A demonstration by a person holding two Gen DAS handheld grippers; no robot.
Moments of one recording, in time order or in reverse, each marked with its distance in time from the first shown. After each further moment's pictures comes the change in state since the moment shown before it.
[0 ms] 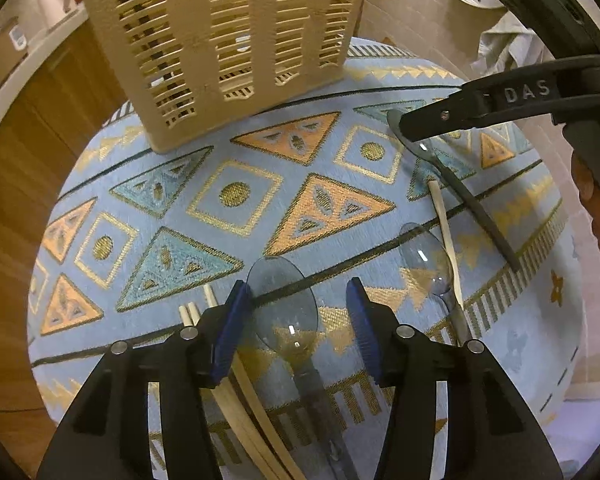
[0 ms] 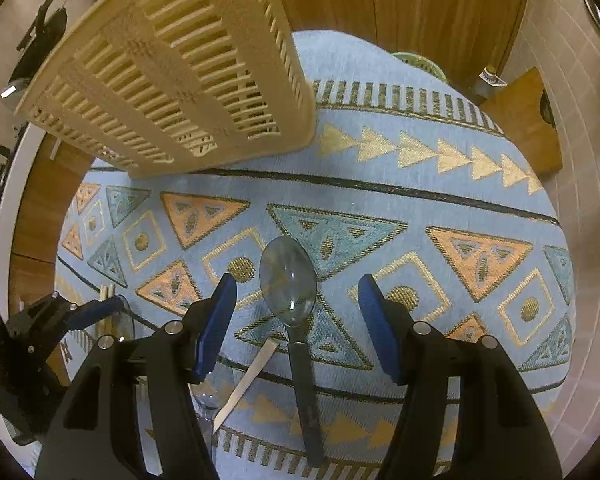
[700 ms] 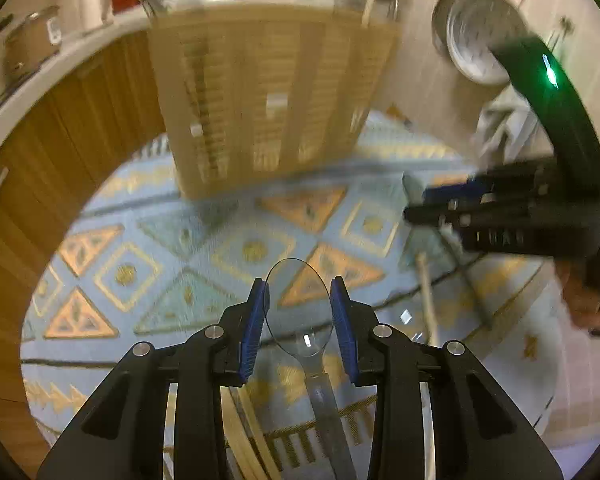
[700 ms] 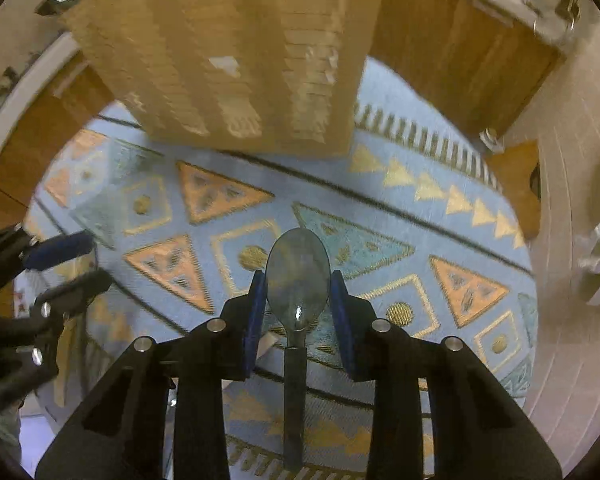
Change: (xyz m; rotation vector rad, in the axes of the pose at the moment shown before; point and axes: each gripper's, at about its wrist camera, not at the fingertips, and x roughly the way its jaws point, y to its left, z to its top) left arm -0.036 0.015 0.002 -0.138 -0.258 -0.060; right arm -0.028 0.041 -0.024 -0.235 -0.140 -0.073
